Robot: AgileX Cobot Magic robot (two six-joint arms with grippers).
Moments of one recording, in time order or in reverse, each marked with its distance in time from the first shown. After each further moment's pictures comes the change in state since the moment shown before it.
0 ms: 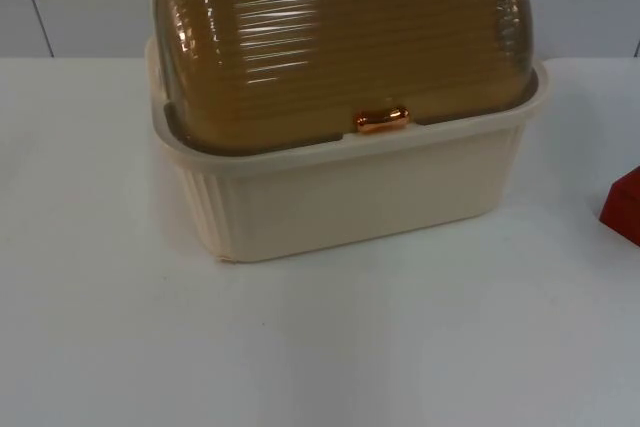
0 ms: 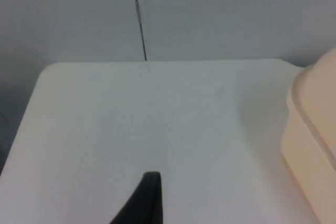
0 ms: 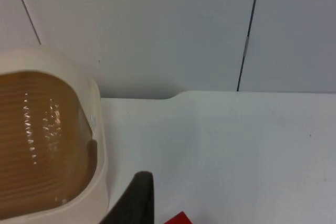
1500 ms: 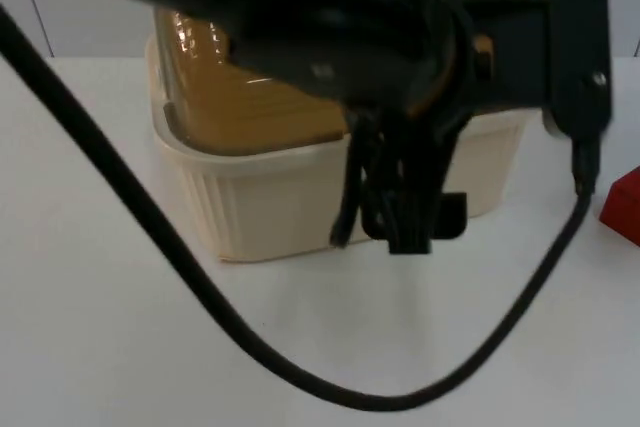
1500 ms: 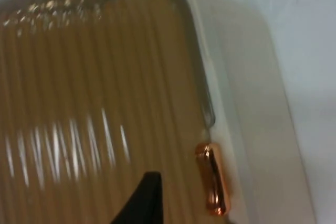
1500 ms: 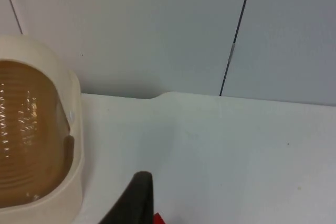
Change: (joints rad) right arm 0.000 0.014 -0.002 -0.057 -0.008 -0.034; left arm -1.049 0.802 -0.255 1.020 0.058 -0.160
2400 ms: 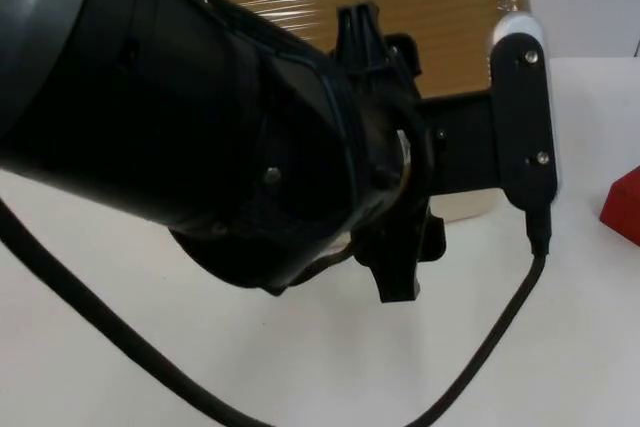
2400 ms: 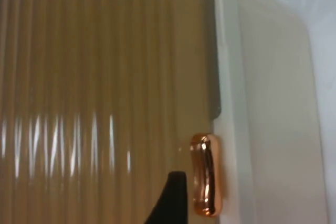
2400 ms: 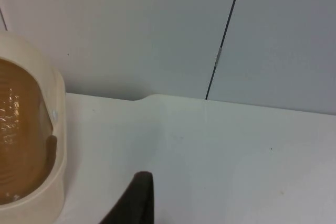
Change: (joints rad) right arm 0.000 0.000 0.000 -0.051 -0.010 0.000; left arm -0.004 0.045 0.217 0.736 -0.007 -0.847
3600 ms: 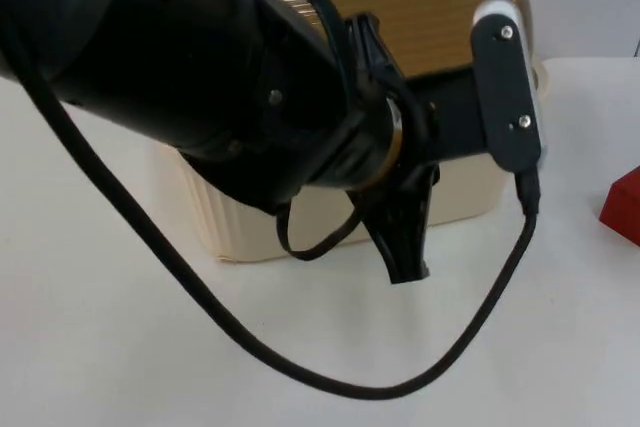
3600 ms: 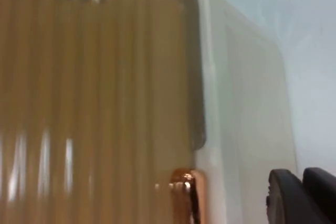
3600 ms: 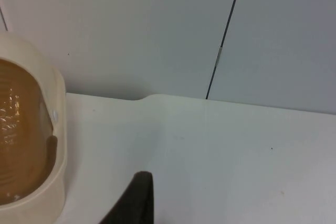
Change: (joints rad) right arm 0.000 0.000 0.000 0.002 0.000 0.000; left arm 0.127 0.061 -0.081 0.002 -0.225 0.008
